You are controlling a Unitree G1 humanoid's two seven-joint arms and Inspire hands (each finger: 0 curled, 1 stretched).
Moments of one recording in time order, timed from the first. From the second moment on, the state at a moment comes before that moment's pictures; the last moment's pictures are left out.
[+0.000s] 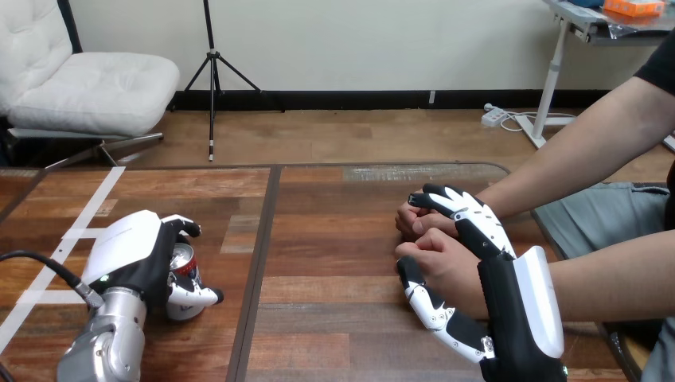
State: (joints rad) left arm -0.13 0.40 -0.12 0.17 0.76 0.25 -0.07; right arm 0.26 -0.13 0.13 0.05 -0.59 -0.68 -0.40
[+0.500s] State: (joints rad) left arm -0.13 0.42 -0.14 0.17 0.76 0.28 -0.10; right arm 0.26 -0.13 0.12 0.05 -0.59 -0.68 -0.39
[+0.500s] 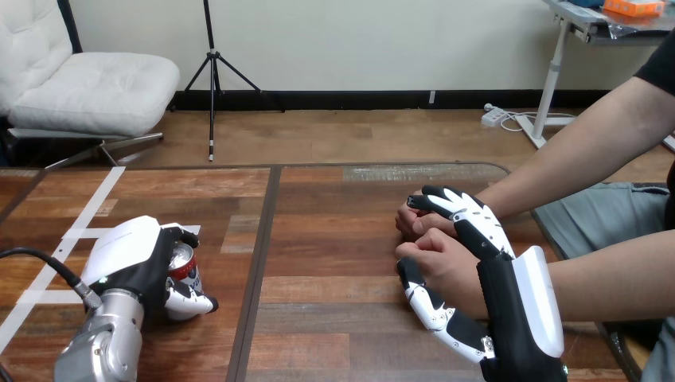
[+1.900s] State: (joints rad) left arm -0.13 0.42 -0.15 0.21 0.66 0.19 0.11; right arm 0.26 -0.13 0.12 0.05 -0.59 -0.67 -0.38
